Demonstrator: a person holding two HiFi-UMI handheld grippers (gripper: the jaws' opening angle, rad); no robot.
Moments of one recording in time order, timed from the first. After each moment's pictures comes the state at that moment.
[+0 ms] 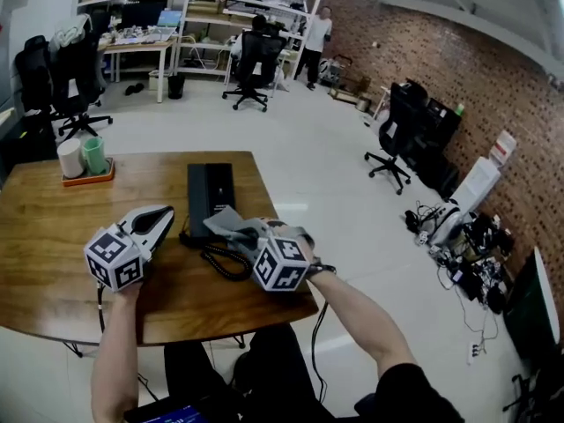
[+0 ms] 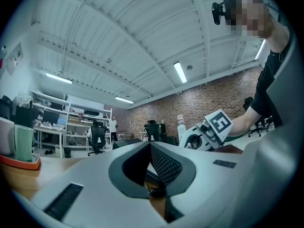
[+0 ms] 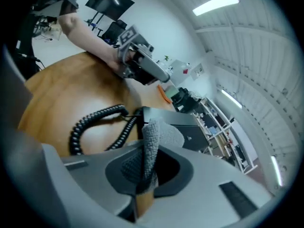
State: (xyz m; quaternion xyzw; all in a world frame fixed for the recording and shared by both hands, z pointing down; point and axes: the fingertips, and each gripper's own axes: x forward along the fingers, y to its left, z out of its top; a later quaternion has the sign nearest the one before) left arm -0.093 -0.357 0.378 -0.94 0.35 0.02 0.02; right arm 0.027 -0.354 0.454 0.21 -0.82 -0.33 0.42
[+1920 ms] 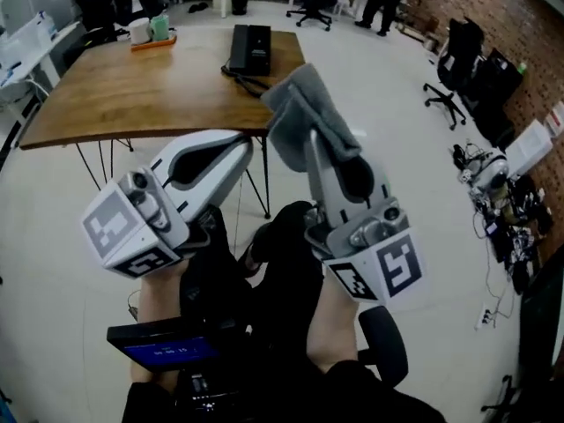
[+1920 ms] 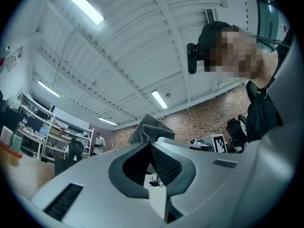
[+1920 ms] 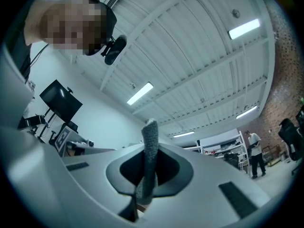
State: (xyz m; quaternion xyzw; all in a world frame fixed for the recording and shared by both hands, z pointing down) left arm 0.085 0.046 0.229 -0.95 0.25 0.15 0.07; right arm 0.152 0.035 0.211 0.35 -0.90 -0.15 -0.19
